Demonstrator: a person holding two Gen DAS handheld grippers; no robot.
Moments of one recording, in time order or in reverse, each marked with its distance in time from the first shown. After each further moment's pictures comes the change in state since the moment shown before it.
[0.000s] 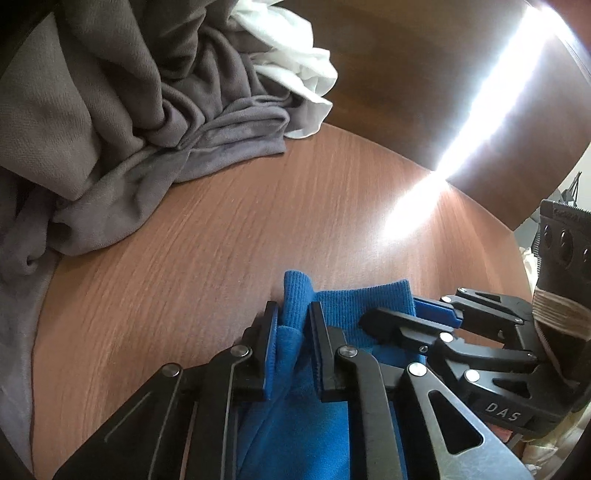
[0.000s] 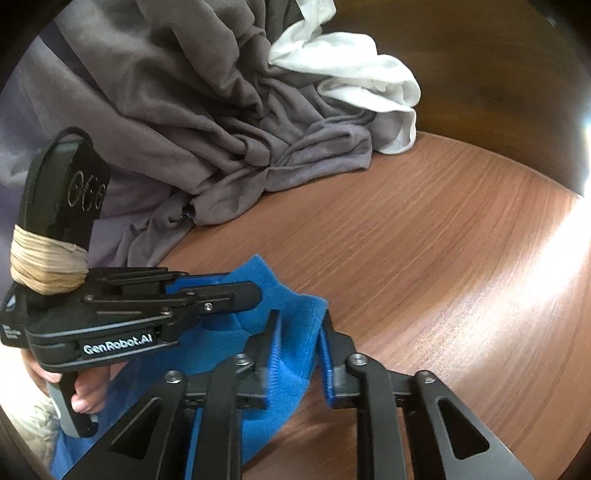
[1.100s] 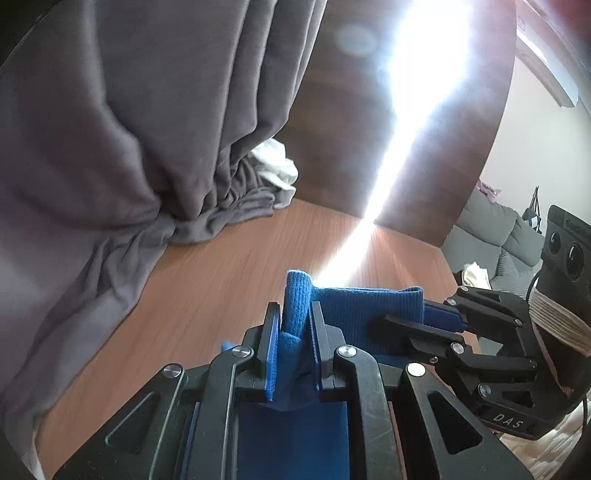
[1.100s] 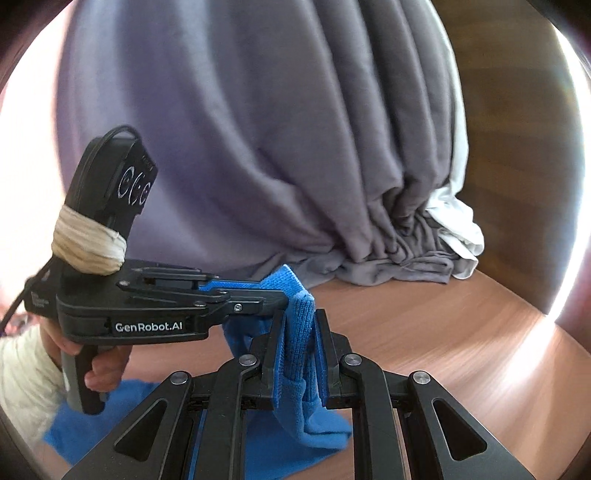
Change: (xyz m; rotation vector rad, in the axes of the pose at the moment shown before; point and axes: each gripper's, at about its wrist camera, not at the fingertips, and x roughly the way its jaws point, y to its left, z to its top) left arm -0.221 -0.011 -0.139 0.024 -0.321 -0.017; right arm -0.142 0.200 -0.084 -0.387 -0.292 0.019
